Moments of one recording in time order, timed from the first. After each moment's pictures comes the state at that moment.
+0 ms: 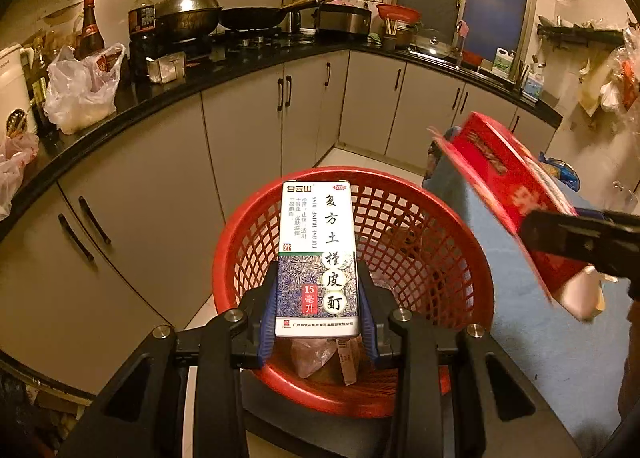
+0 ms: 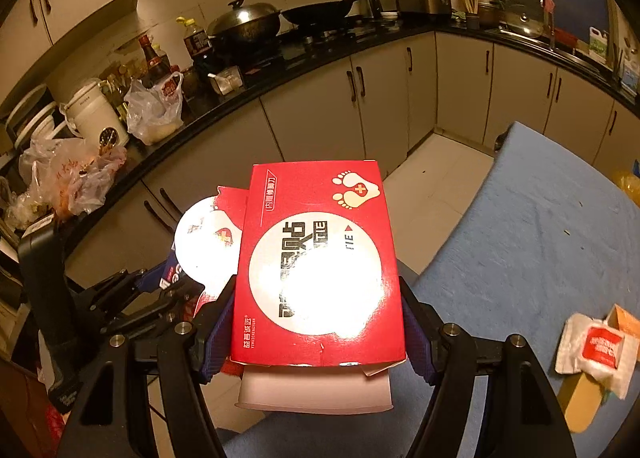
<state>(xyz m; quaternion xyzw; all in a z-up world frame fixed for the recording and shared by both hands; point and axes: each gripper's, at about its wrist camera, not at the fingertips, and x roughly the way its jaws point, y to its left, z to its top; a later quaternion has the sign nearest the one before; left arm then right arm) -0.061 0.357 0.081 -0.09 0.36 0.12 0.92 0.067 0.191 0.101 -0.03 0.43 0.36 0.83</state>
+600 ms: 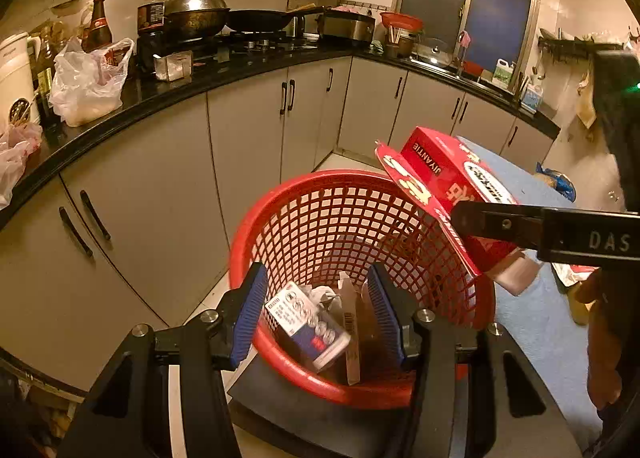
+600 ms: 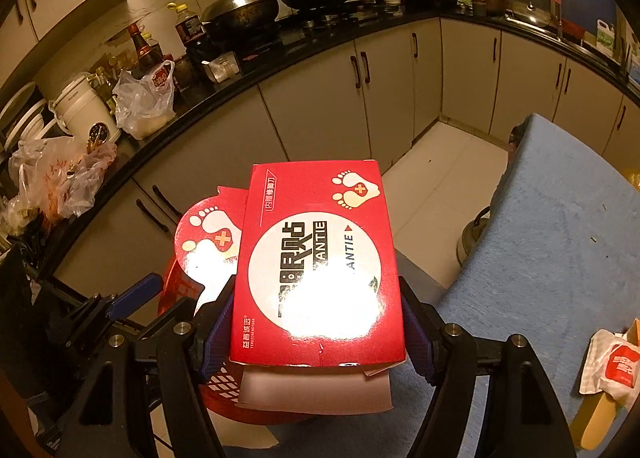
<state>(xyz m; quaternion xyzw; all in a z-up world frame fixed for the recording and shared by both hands) -0.074 0.368 0.084 -0.11 0.34 0.12 0.93 0.091 0.223 0.083 -0.03 0.45 0.36 0.82</state>
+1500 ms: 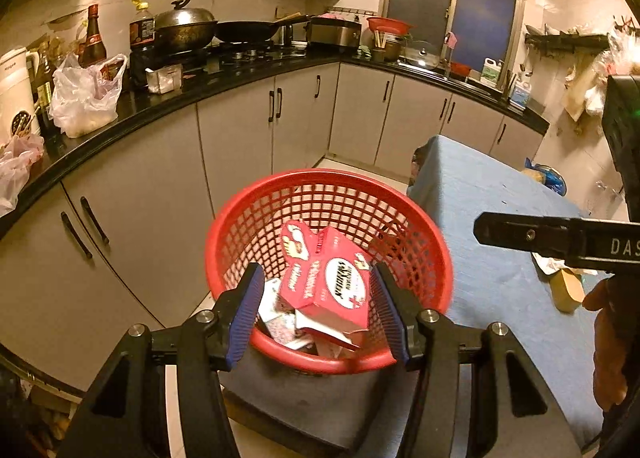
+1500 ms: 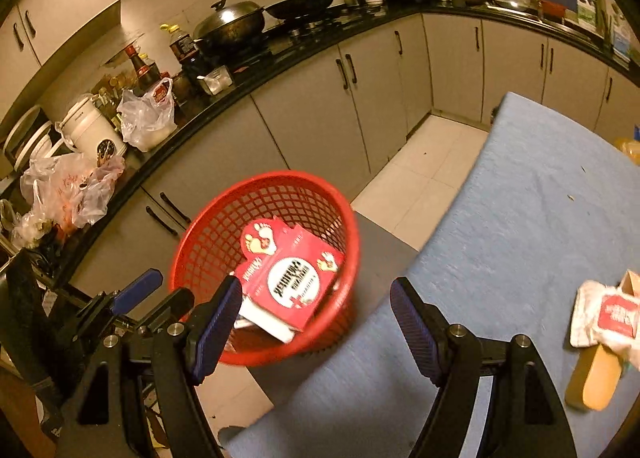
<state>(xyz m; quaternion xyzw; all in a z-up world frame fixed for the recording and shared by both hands) -0.092 0.332 0.094 -0.09 0.33 0.11 0.93 0.067 0.162 0.089 0.02 0.45 0.35 0.82</state>
